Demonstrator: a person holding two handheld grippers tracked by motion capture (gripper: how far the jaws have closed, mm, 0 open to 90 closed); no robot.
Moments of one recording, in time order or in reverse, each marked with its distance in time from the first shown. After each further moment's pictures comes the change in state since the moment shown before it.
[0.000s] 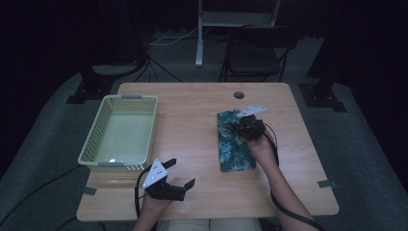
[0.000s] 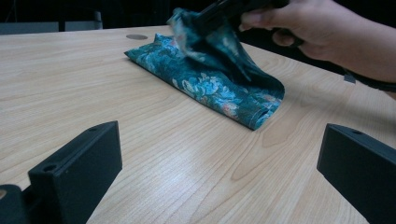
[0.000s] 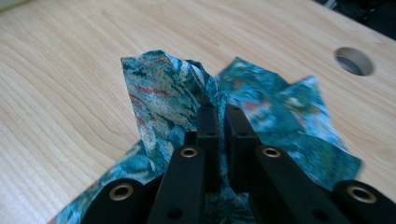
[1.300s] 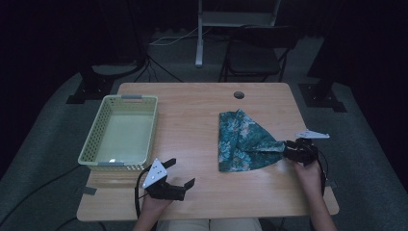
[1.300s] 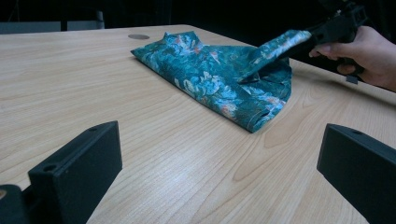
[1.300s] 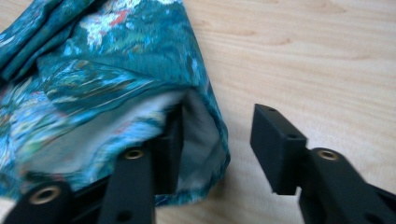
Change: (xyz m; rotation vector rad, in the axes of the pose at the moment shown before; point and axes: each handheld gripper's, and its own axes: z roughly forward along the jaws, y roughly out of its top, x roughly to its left) left arm 0.001 0.000 0.000 0.004 0.000 -0.002; right arm -0.073 -0.139 -0.079 -0.001 -0.140 0.316
